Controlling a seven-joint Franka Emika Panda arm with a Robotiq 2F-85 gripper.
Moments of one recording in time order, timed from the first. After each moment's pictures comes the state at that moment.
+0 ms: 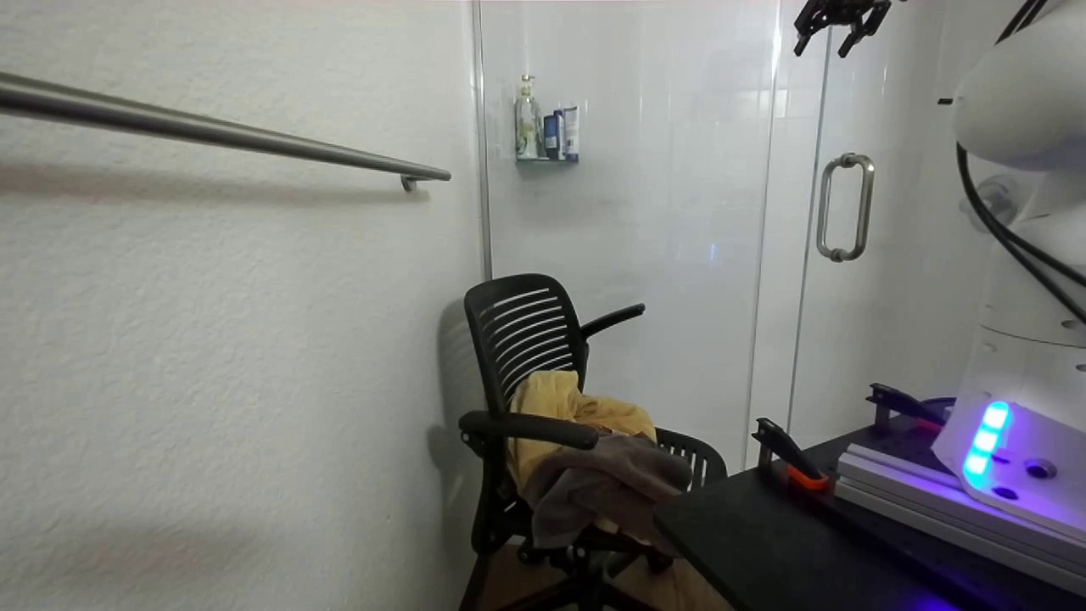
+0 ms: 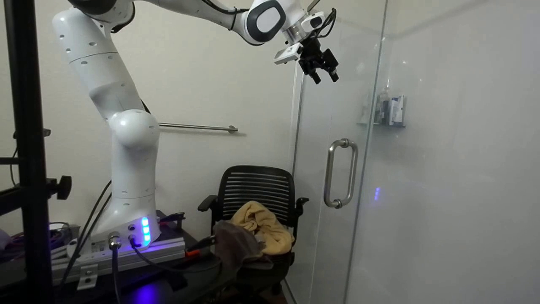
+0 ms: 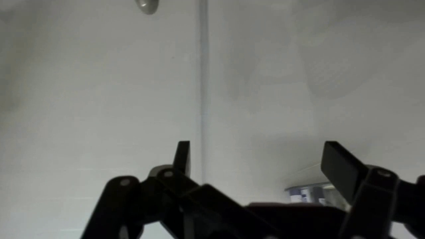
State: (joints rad) arm -0.17 -0.45 -0.40 -2.17 0.06 2.54 -0.31
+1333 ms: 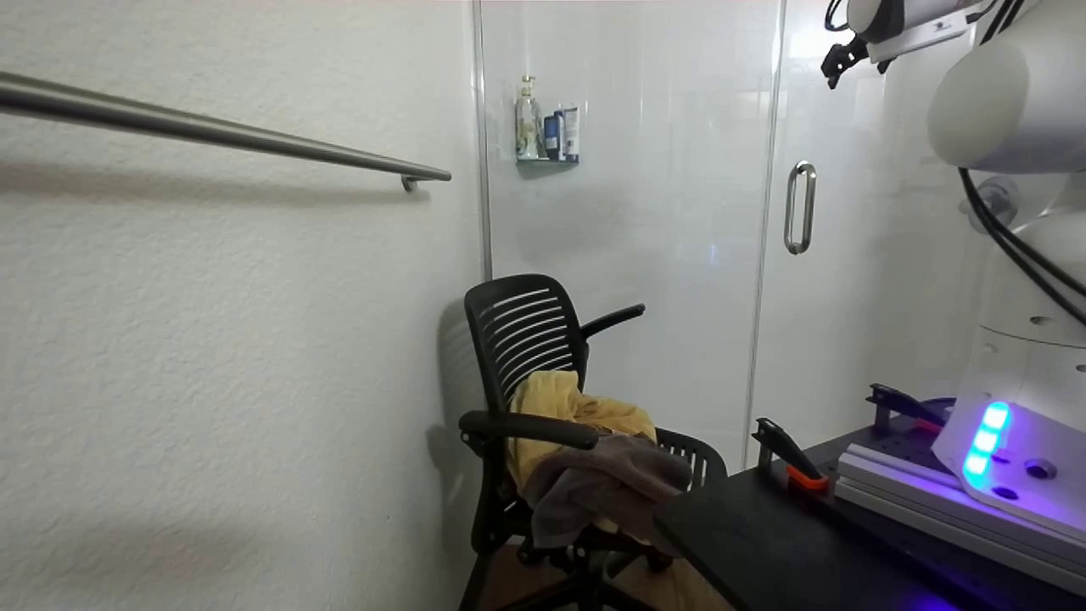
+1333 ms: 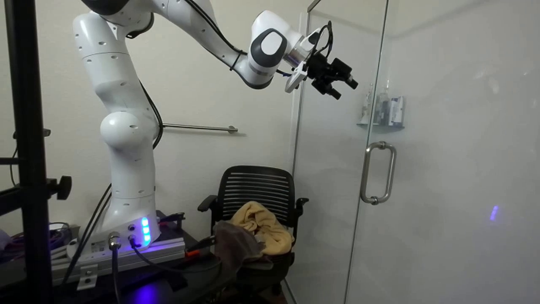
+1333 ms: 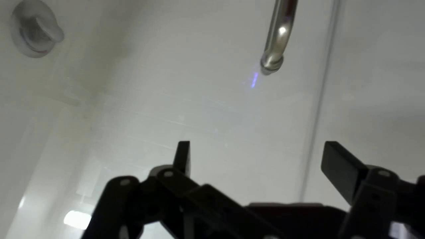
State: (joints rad) arm -0.50 -0.34 -0.25 -2.35 -0.44 3.05 0.02
